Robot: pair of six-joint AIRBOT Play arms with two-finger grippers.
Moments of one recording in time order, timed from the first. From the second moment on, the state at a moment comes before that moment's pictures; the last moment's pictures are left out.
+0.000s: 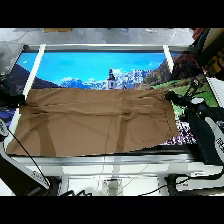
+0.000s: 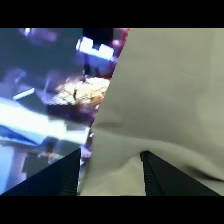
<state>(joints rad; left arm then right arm) 0.55 -2.06 2.00 1.54 -1.33 -1.30 -0.26 -1.52 0.99 -0.66 0.40 1.01</state>
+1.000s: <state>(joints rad) 0.56 -1.61 2.00 1.58 -1.59 -1.38 -0.40 -1.16 1.26 -1.20 1.10 1.35</state>
